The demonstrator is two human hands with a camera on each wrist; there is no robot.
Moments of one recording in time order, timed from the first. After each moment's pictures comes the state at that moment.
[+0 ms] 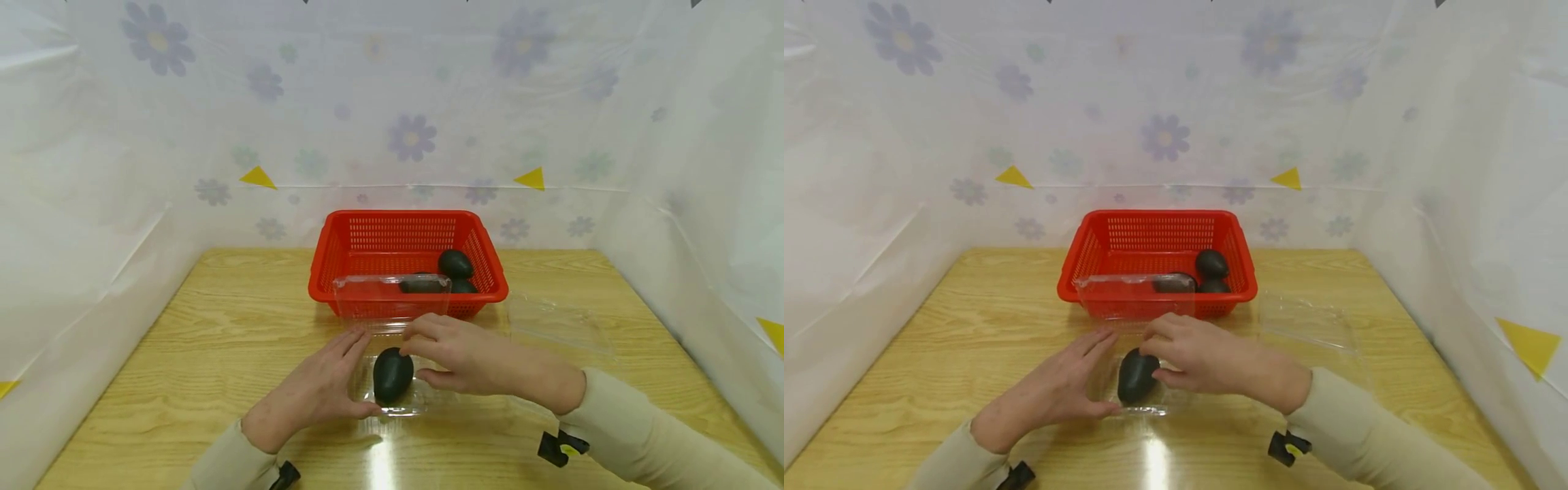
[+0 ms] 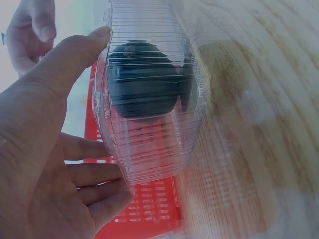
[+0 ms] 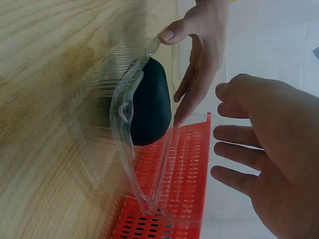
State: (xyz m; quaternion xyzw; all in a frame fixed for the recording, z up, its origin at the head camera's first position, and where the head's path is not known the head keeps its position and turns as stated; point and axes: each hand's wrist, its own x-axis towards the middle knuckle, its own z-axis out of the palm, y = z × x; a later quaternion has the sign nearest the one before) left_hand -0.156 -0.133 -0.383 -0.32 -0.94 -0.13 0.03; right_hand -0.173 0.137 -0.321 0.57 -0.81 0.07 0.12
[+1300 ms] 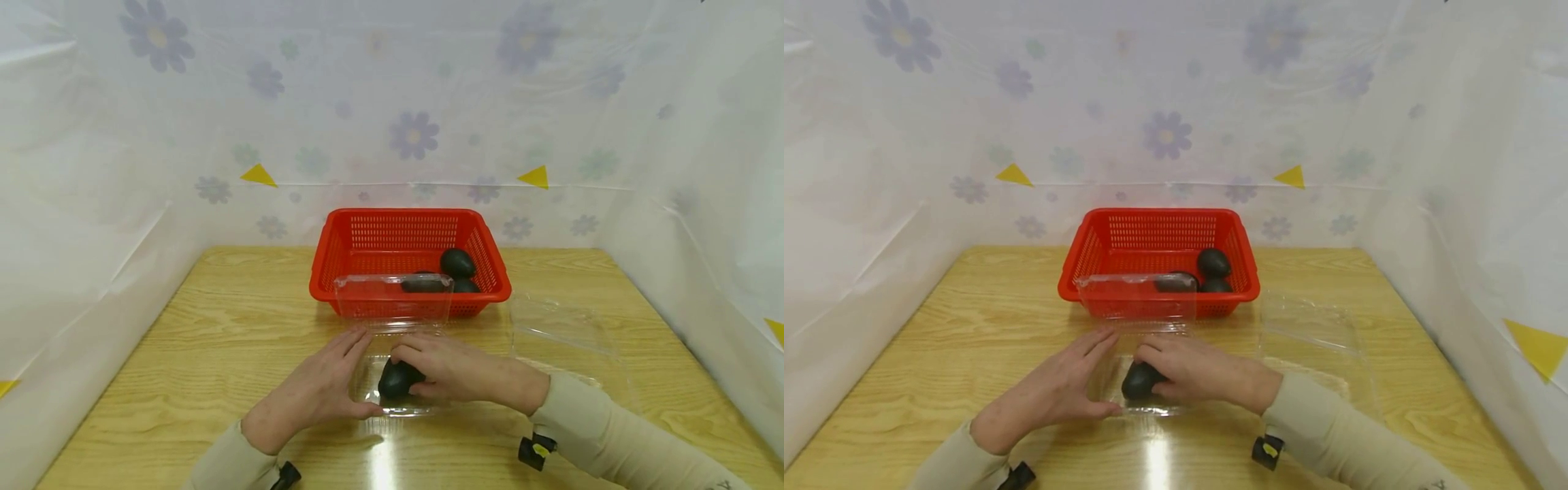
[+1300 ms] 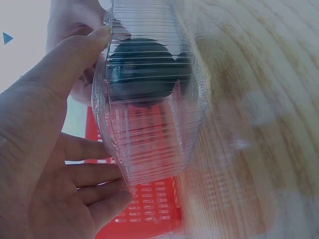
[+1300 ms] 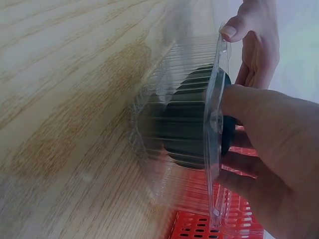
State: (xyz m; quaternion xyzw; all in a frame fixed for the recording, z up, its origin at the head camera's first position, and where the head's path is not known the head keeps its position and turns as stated) left_hand -0.156 -0.133 -0.384 -0.32 -0.94 -0.12 0.03; right_hand -0.185 0.120 -0.366 0.51 -0.86 0.07 0.01
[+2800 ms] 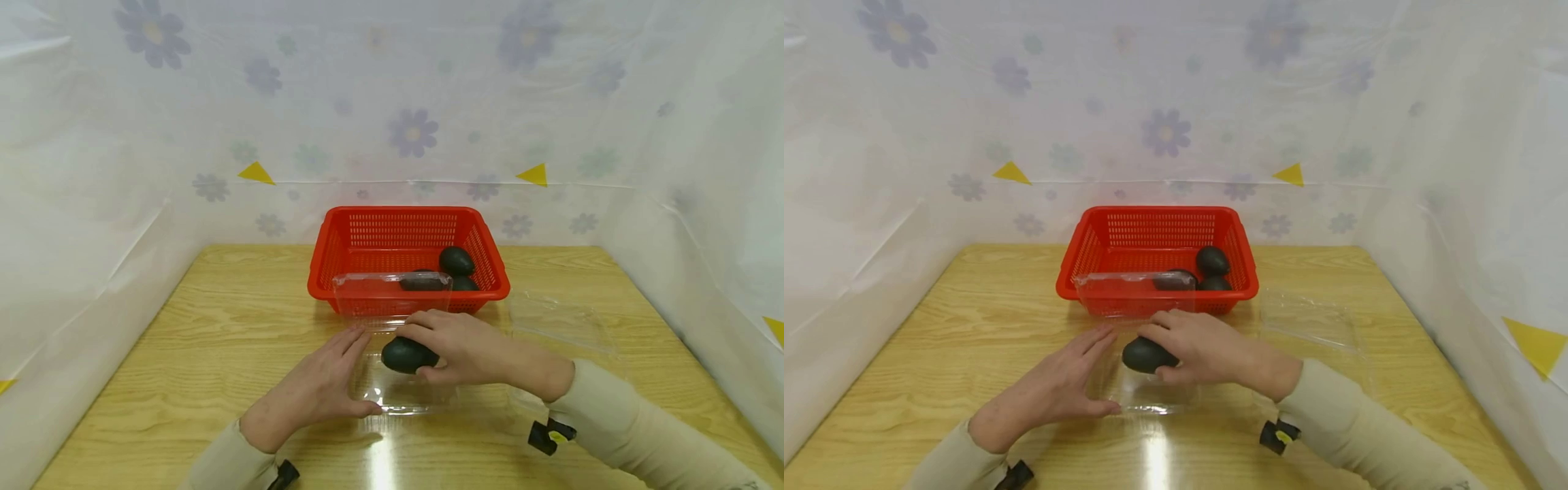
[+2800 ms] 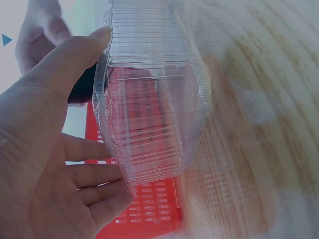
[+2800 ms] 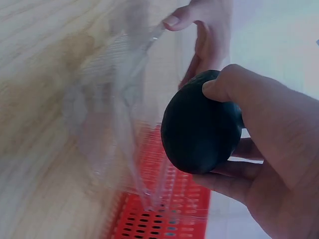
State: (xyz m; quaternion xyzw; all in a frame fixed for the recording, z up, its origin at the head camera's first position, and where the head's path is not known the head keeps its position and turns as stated) left_hand -0.156 -0.132 -0.383 -0.31 -0.94 -0.13 0.02; right_hand -0.181 0.132 -0.326 0.49 -0.87 0.05 0.06
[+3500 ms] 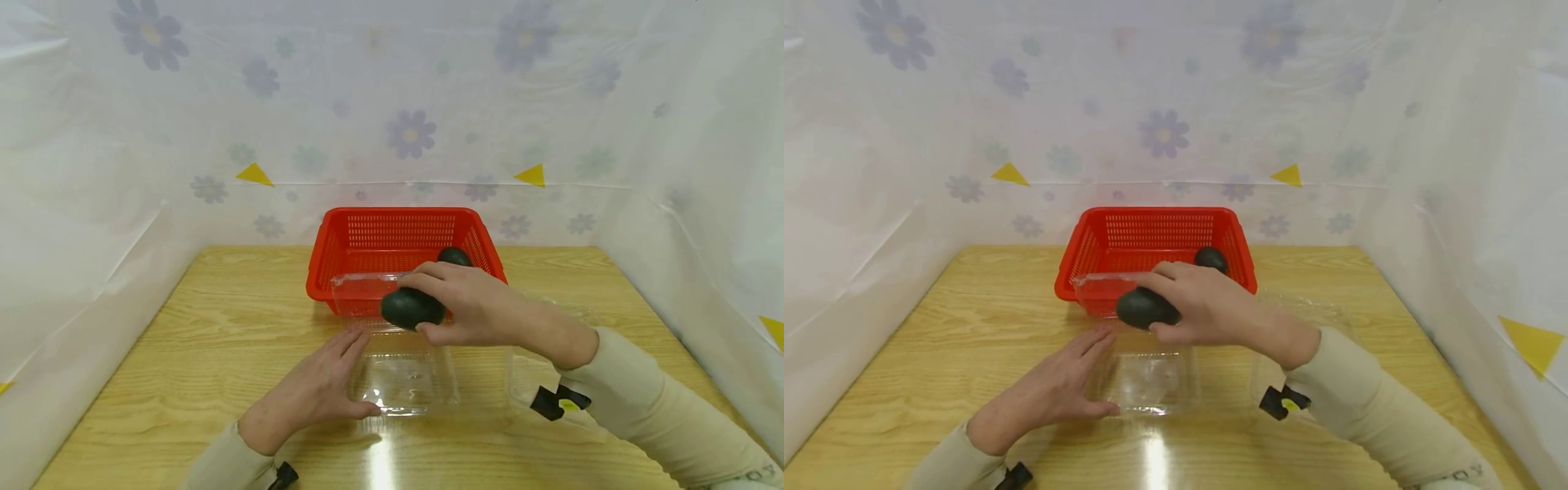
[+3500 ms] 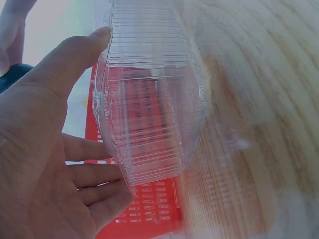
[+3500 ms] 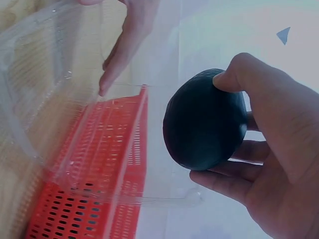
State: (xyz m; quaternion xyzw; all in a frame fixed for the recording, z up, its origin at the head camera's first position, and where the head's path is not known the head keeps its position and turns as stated) left_hand -0.156 -0.133 -0.383 -0.31 -0.94 -0.14 0.01; right_hand -0.185 0.133 -0.260 0.46 -0.88 0.09 0.11
